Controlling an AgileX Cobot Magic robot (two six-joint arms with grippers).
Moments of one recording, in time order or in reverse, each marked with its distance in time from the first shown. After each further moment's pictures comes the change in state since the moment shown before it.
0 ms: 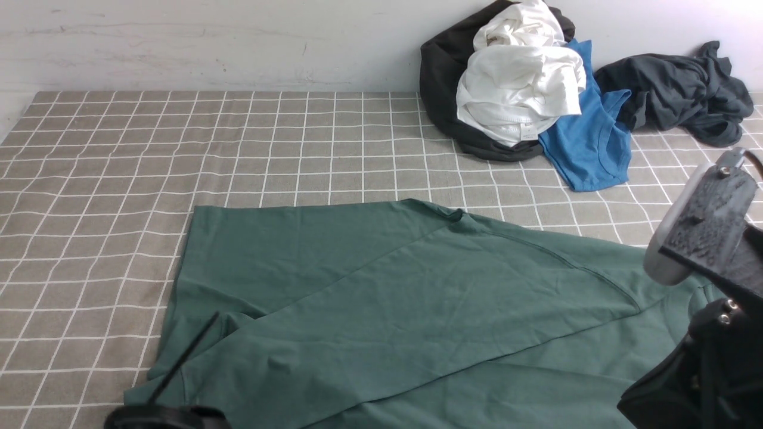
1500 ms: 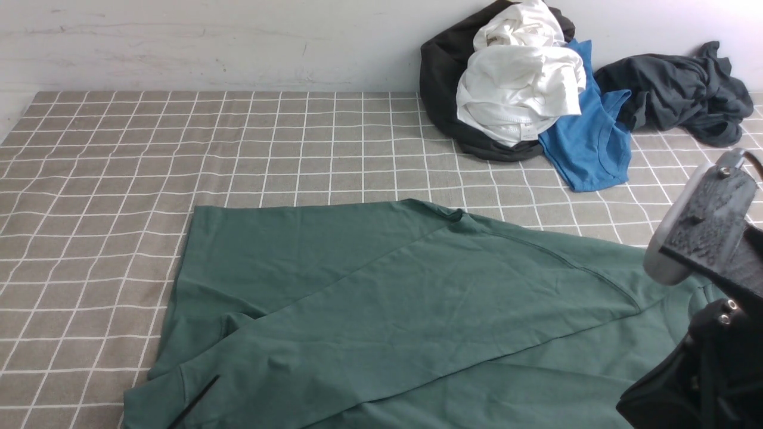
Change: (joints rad) right arm 0.000 0.000 0.000 0.015 0.000 0.000; left arm -0.078 0.004 0.118 -0.019 -0.214 -0.011
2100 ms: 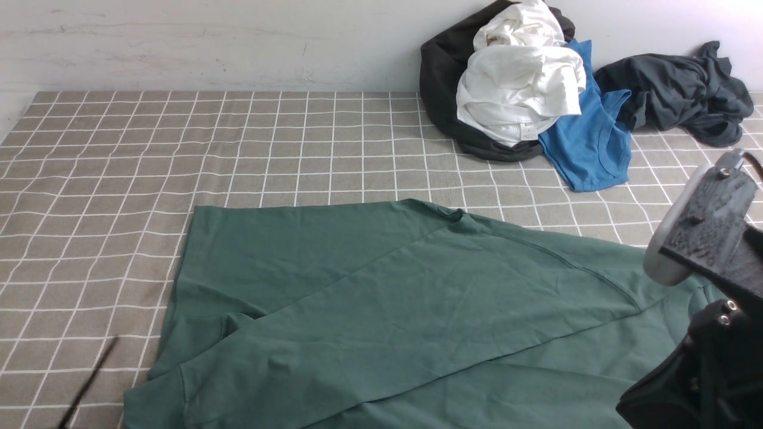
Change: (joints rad) right arm 0.000 0.000 0.000 0.003 0.002 0.000; left arm 0.072 -0.100 0.030 -0.096 0.037 0.382
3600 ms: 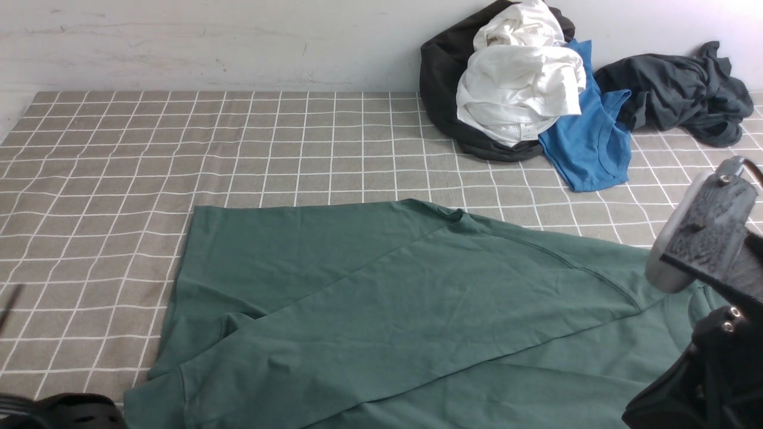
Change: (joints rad) right arm 0.000 0.000 0.000 0.001 0.026 0.000; left arm 0.113 -0.111 -0.041 0.069 0.074 -0.403
